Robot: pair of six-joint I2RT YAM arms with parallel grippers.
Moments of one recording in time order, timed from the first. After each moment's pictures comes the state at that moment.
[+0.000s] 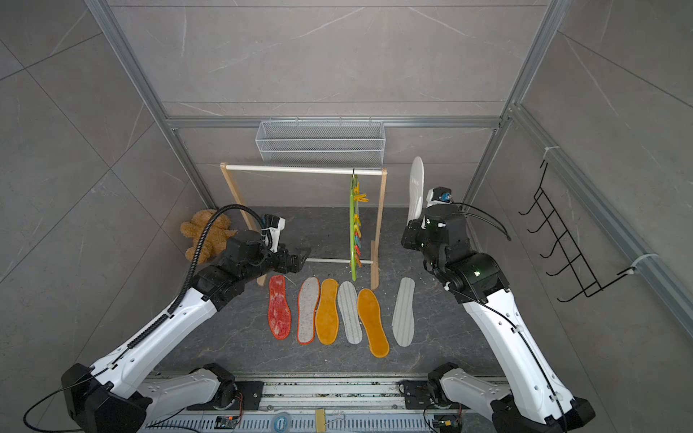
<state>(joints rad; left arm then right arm) -0.56 1.16 1.03 -0.40 0.05 -0.31 0.39 1.12 1.44 -0.84 0.35 0.41</state>
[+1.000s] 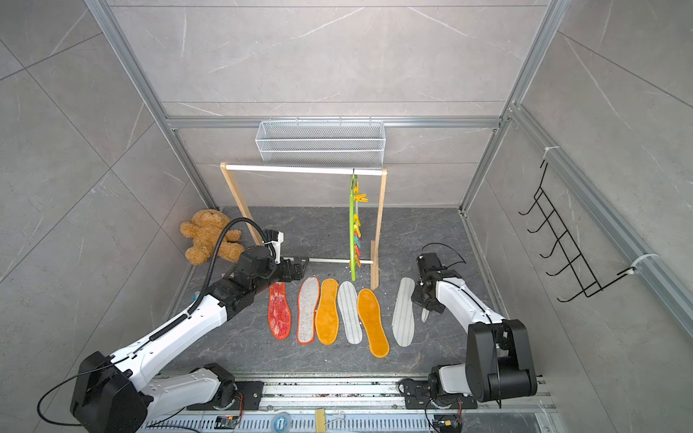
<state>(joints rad) -0.56 1.17 0.84 -0.20 -0.04 -0.42 0.08 1.40 0.80 -0.75 0.16 0.59</state>
